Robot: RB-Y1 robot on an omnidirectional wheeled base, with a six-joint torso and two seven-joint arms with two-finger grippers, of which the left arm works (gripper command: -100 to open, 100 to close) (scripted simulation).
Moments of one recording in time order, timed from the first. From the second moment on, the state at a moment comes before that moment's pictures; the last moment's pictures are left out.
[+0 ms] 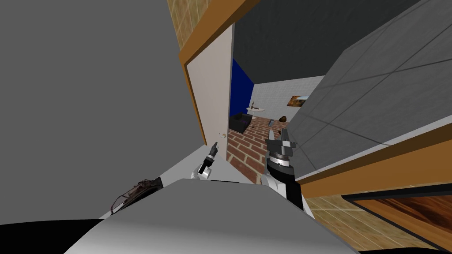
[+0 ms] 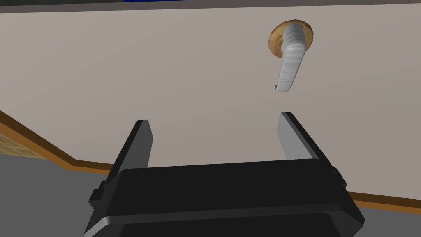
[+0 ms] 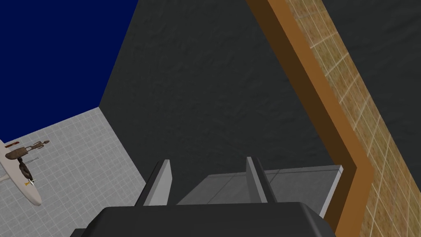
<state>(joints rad) -0.08 0.10 -0.29 -0.98 0.04 -0.76 0.08</state>
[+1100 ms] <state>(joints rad) -0.15 0.10 -0.33 -0.79 0.04 -0.80 0.10</state>
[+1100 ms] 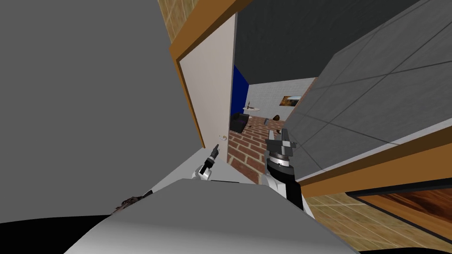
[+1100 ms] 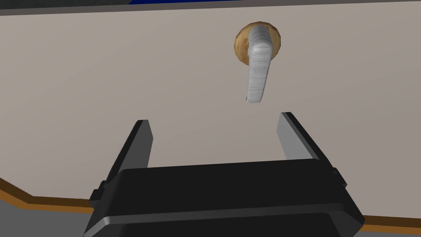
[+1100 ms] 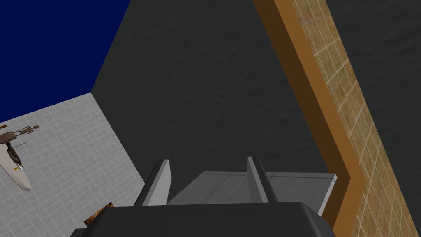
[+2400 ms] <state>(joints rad) -0.24 0.08 -0.38 -0.55 0.04 -0.84 0.14</state>
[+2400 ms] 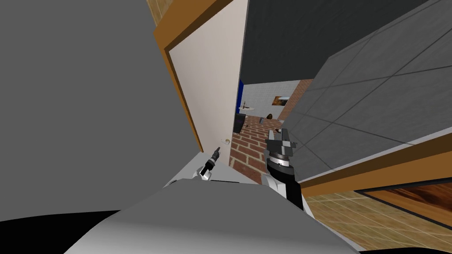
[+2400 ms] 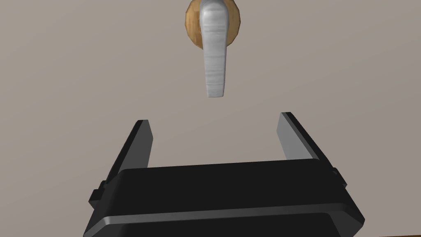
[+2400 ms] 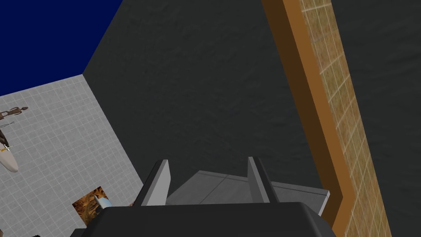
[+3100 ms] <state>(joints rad) -0.24 0.08 -0.36 -0.54 0.05 -0.85 0.12</state>
